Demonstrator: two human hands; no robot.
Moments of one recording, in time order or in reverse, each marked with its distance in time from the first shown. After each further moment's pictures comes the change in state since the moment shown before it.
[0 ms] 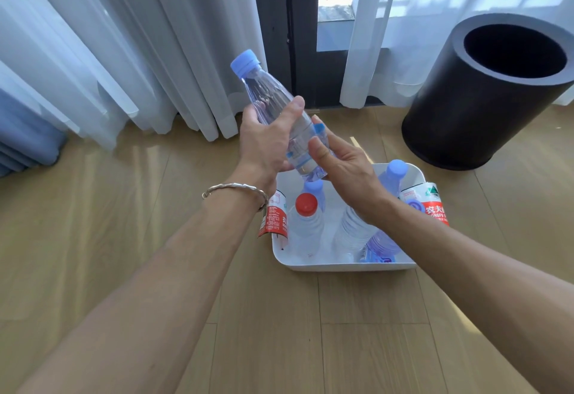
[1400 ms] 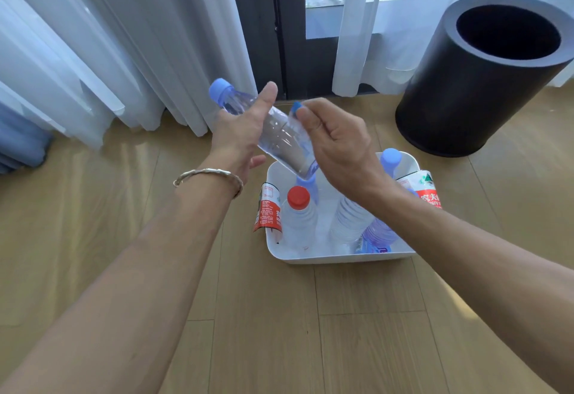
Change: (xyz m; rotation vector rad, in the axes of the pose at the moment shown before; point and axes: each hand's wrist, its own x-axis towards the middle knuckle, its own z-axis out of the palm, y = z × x) left_hand 0.013 0.004 -0.012 0.105 0.080 -0.179; right_hand 0.000 -0.027 0.003 -0.368 0.244 -0.320
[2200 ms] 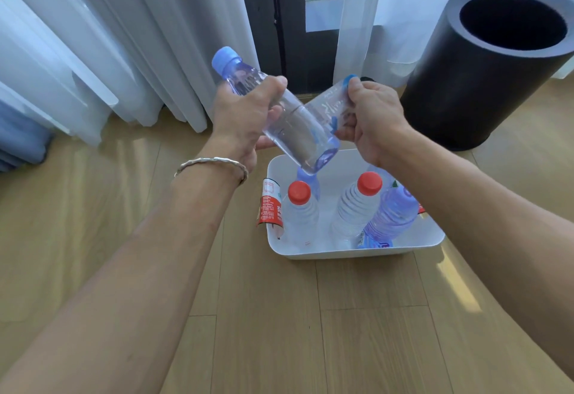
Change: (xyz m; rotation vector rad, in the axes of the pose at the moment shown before) left_hand -0.008 0.012 0.007 -0.085 -0.064 0.143; right_hand 0.042 0.016 -0.021 0.566 0.145 0.734
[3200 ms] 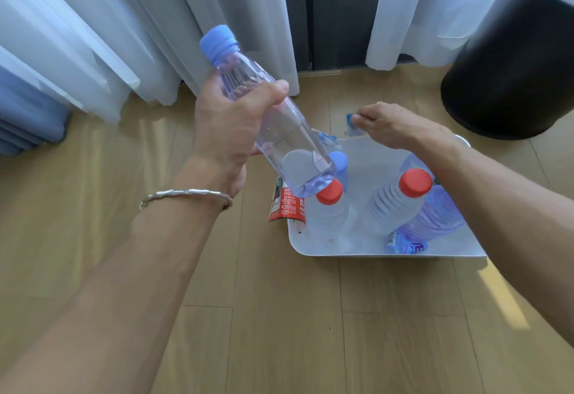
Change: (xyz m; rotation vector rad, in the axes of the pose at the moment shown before) left_hand -0.005 -0.013 -0.038 0.051 0.007 0.085; right_hand 0.090 0.065 -0.022 -1.320 -0.364 -0.157
